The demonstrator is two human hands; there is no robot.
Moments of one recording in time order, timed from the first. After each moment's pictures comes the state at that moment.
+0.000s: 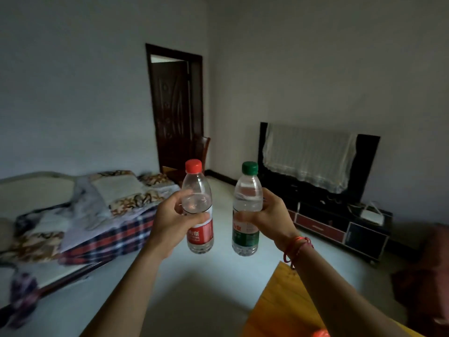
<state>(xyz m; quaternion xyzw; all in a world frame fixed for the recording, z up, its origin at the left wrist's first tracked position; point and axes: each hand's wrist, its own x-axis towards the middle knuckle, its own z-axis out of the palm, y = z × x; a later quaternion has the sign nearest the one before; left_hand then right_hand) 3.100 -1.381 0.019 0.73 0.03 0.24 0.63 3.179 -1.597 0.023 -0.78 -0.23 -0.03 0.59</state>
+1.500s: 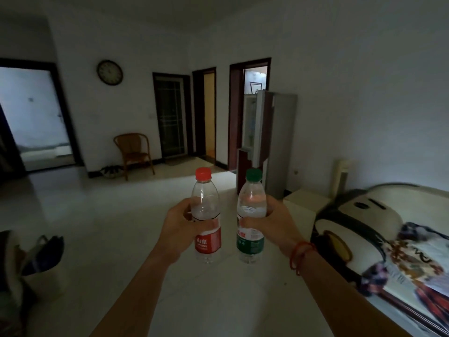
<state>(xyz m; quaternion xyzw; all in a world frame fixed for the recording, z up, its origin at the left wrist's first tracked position) 2.530 -1.249 0.023 0.48 0.58 0.61 0.25 2.723 -1.142 0.021 -0.37 -0.71 0.45 0.40</state>
